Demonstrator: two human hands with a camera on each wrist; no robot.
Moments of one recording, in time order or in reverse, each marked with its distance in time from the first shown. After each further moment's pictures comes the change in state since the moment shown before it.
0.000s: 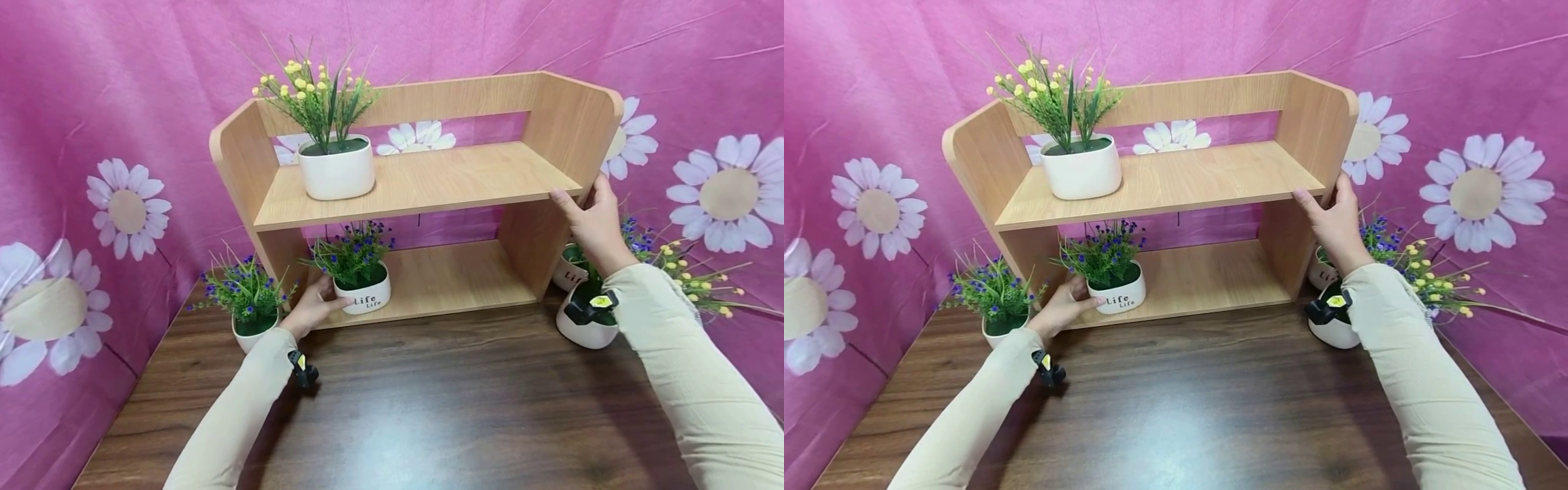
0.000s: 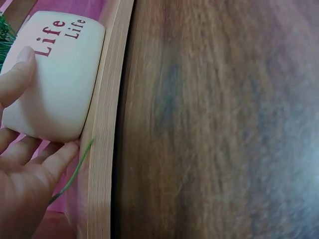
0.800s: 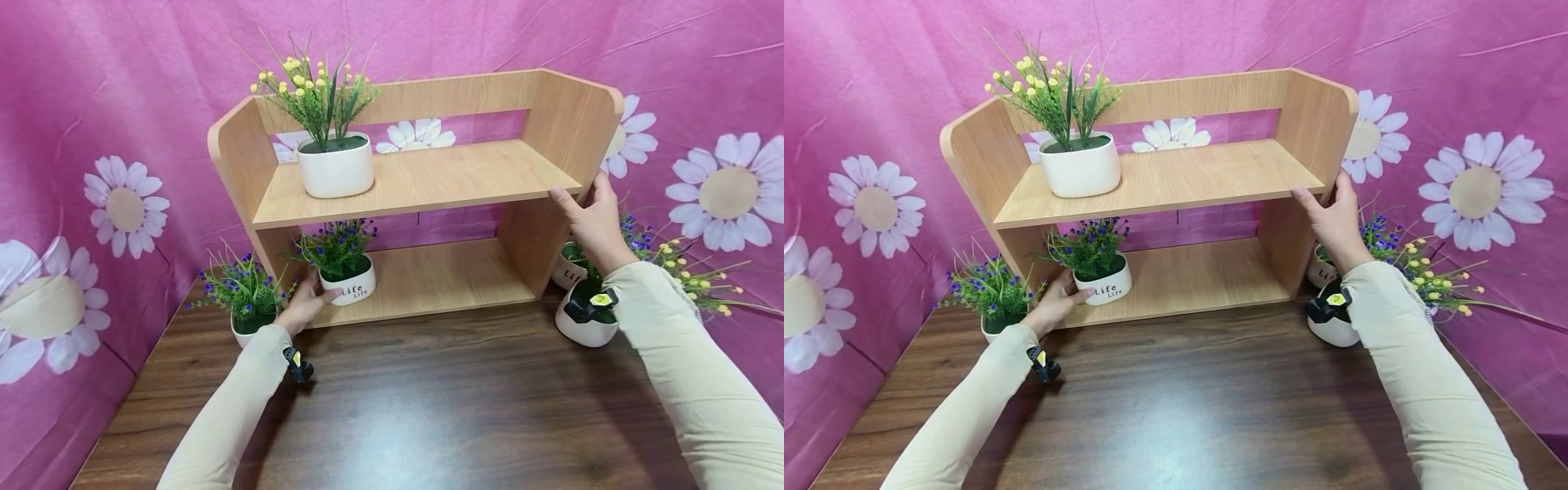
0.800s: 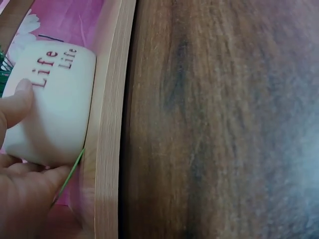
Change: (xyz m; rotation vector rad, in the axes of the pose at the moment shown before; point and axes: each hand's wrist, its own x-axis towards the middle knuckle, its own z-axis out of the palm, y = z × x) left_hand 0.007 -0.008 -0.007 -0.019 0.104 0.006; right_hand 0.000 -0.001 -0.001 -0.028 -0.005 -0.004
